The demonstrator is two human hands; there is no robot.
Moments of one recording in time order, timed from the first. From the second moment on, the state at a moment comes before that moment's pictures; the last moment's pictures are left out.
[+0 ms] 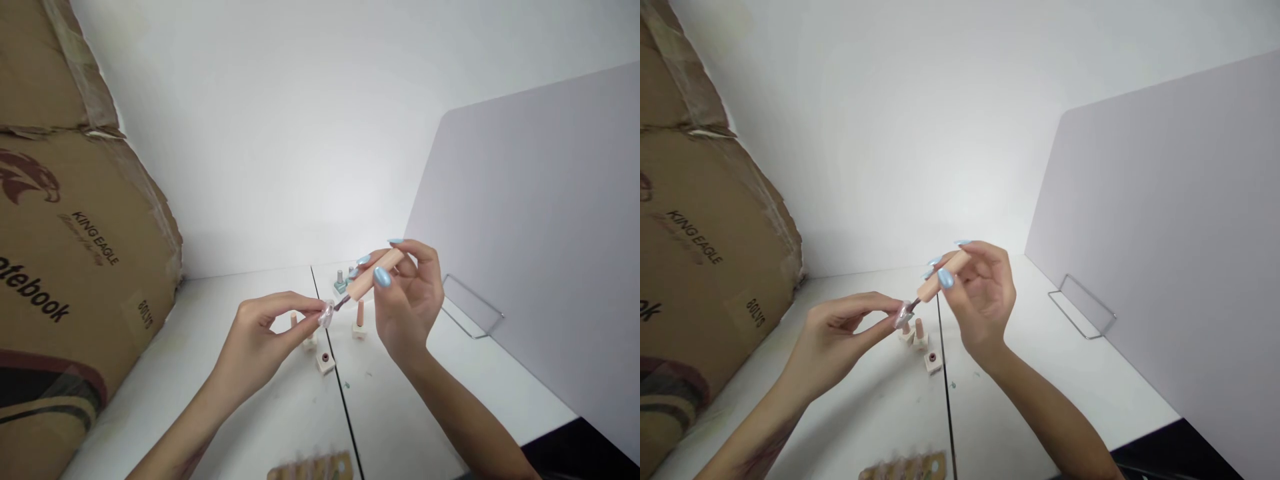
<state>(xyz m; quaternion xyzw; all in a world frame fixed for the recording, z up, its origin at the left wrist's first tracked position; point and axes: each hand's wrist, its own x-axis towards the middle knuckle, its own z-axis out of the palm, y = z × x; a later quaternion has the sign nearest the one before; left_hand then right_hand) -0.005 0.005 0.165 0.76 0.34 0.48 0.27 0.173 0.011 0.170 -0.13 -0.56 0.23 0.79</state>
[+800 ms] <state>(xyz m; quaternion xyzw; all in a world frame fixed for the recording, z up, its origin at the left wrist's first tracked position) -0.005 0.005 0.165 0.77 0.33 0.48 0.25 0.173 0.016 0.173 -0.18 -0.55 0.17 0.80</state>
